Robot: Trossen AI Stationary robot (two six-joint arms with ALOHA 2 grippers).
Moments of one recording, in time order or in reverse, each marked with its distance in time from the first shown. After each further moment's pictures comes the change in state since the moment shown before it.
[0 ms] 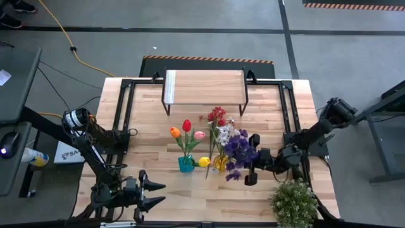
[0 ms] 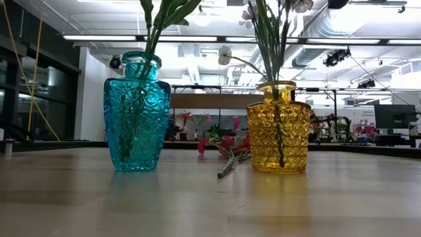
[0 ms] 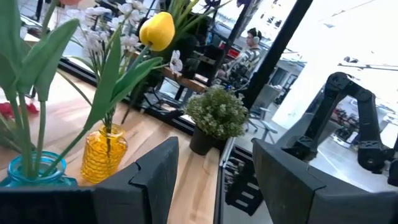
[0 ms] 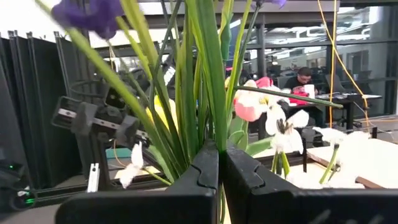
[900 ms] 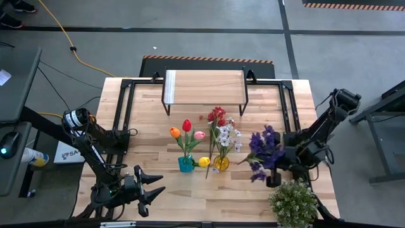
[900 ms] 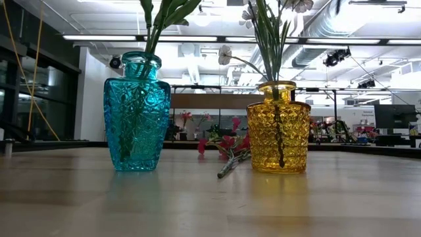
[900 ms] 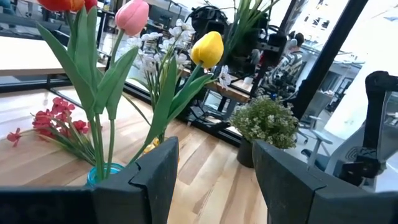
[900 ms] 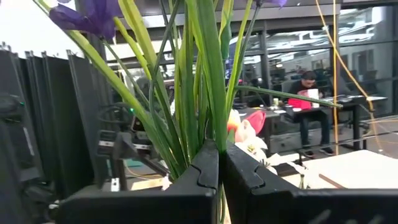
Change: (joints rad) left arm 0.000 0.000 0.000 0.000 -0.193 0.099; right arm 0.216 -0.273 0.000 -0.135 0.185 -0.119
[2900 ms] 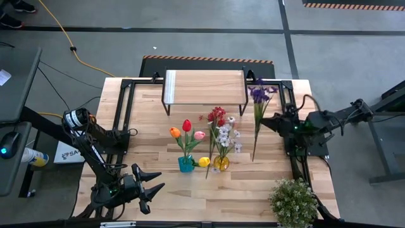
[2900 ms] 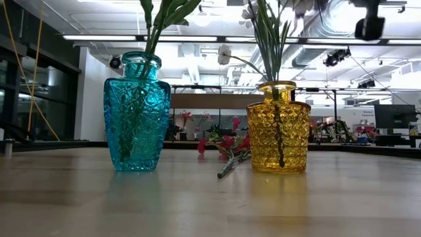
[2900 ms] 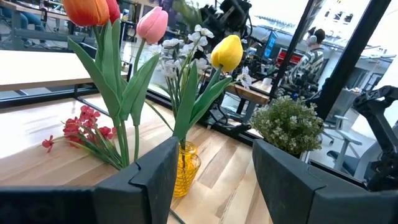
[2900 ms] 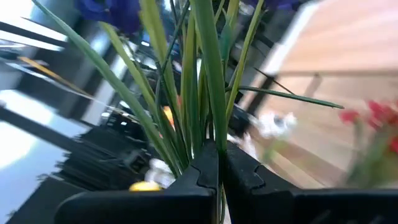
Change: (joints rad) left arm 0.000 0.000 0.000 -0.004 -0.078 0.061; right arm -0.531 -0.678 0.000 -1.168 -0.447 1.276
